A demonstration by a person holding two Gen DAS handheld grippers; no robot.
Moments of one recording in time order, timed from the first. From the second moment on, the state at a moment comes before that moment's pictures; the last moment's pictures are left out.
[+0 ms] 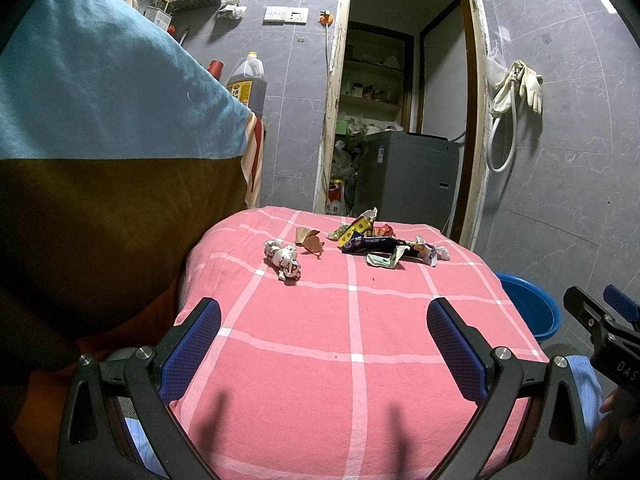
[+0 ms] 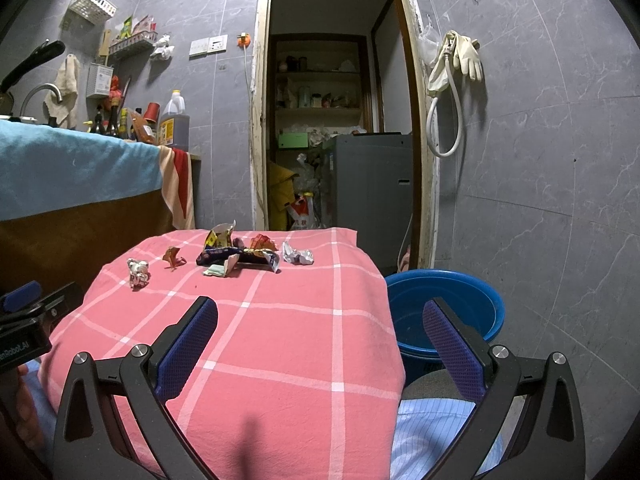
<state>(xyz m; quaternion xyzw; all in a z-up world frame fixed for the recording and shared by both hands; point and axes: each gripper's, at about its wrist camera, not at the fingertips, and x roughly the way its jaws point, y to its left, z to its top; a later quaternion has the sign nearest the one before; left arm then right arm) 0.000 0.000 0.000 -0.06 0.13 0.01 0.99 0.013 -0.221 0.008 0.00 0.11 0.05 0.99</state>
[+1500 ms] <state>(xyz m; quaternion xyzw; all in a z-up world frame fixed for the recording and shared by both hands) 0.052 0.035 0.022 -0.05 0.11 0.07 0.99 0.082 -0.208 0.038 0.01 0.06 0.10 0.99</state>
